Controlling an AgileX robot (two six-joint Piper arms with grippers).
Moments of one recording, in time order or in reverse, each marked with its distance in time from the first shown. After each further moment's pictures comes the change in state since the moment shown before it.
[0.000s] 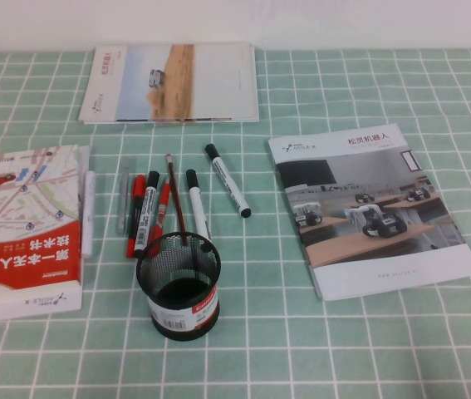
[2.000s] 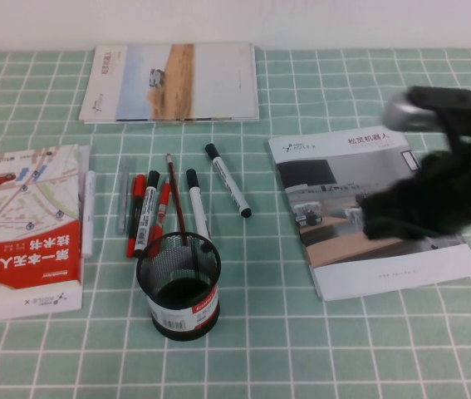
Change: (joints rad) right arm 0.209 1.401 -1.117 0.131 0.605 0.011; left arm 0.000 0.000 0.000 0.000 0.000 0.000
